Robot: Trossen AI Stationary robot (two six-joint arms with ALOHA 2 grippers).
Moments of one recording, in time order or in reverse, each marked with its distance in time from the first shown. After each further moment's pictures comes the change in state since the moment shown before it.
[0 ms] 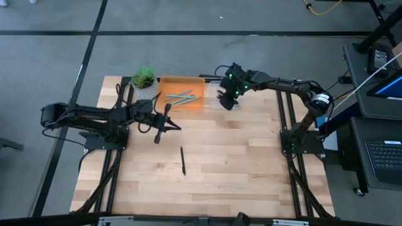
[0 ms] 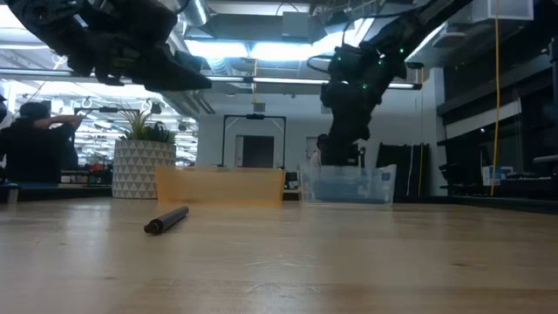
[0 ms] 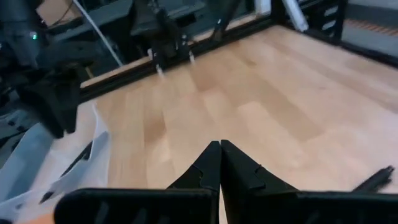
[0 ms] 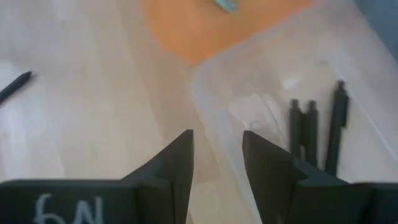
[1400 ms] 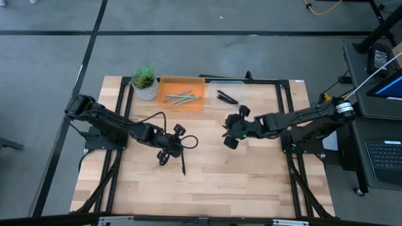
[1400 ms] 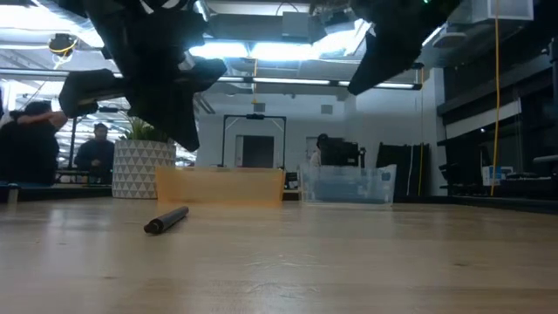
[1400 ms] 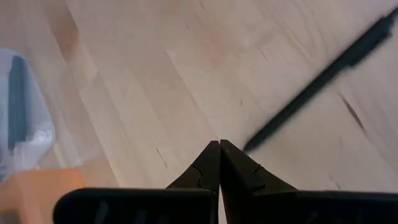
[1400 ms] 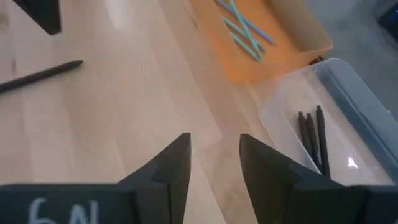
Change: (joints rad) left arm -0.482 0.440 0.451 -0.728 -0.655 0.052; right arm 0.769 -0.318 -0.185 0.015 0.844 0.353
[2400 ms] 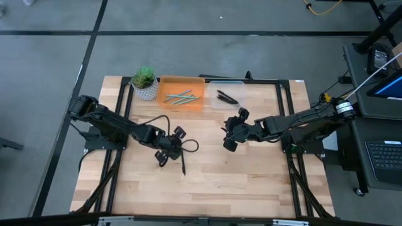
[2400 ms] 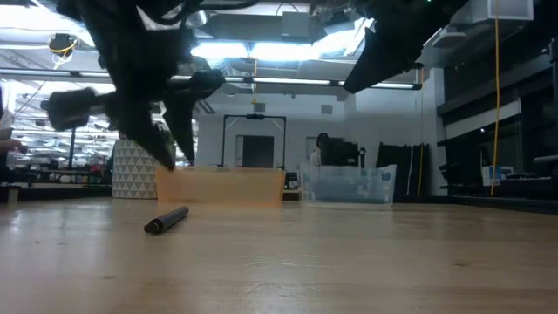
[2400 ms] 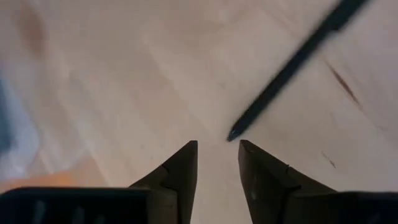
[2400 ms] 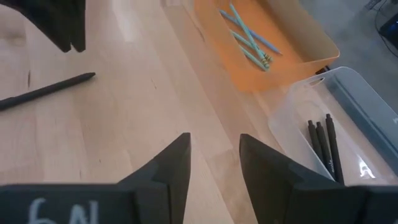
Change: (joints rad) left arm -0.010 0.037 -0.001 -0.033 0.006 0.063; right arm 0.044 -0.001 -0.049 0.098 0.039 0.016
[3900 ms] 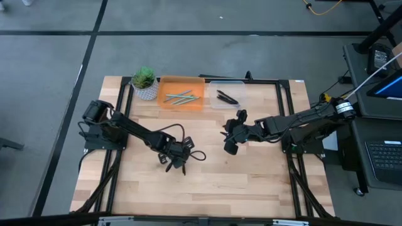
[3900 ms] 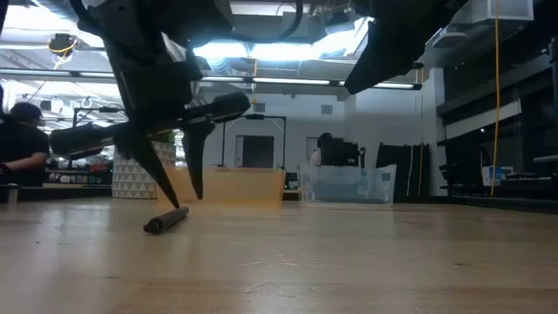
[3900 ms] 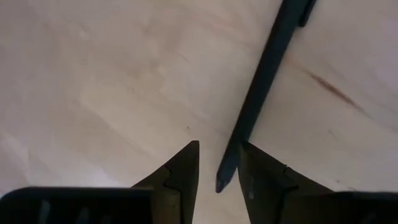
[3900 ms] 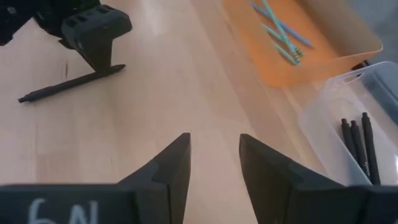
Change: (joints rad) left arm -0.017 0.221 0.107 0.006 0.045 0.309; right arm 0.003 0.000 0.000 0.009 -0.104 0.001
